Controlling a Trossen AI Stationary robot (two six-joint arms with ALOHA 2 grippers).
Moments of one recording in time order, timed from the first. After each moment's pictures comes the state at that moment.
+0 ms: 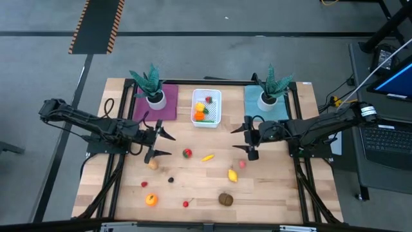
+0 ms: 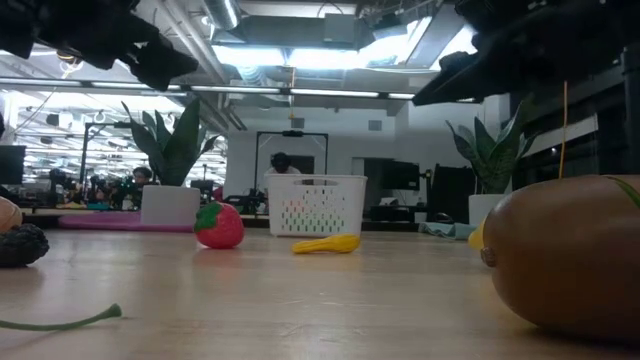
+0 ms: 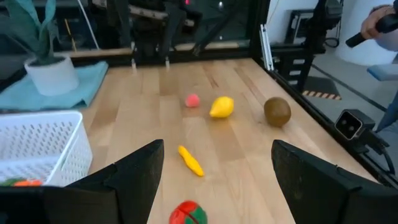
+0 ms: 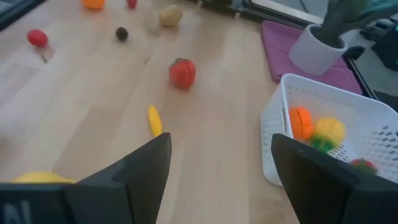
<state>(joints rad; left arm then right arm) -0.21 0.69 0.31 0.13 -0.04 -0.02 0.14 1.12 0.57 0.06 0.16 -0.21</state>
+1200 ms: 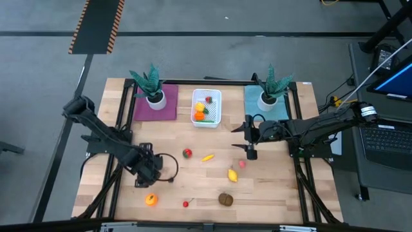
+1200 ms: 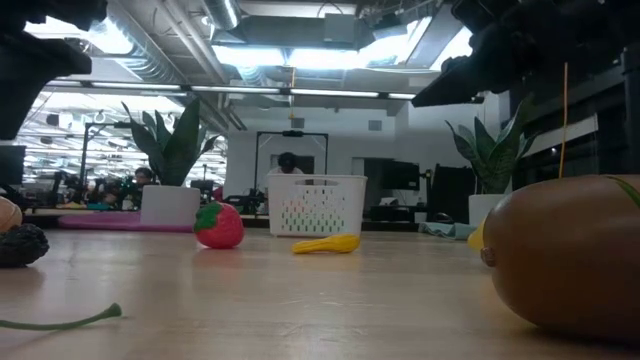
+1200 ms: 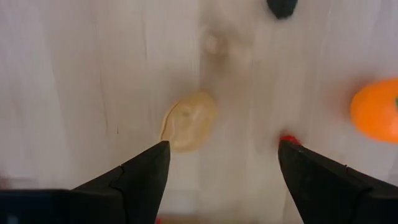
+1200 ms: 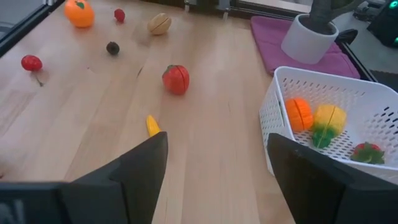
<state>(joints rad) -0.66 1.41 1.00 -1.11 -0.08 -0.69 0.14 1.12 0.57 0.08 0.17 -0.08</state>
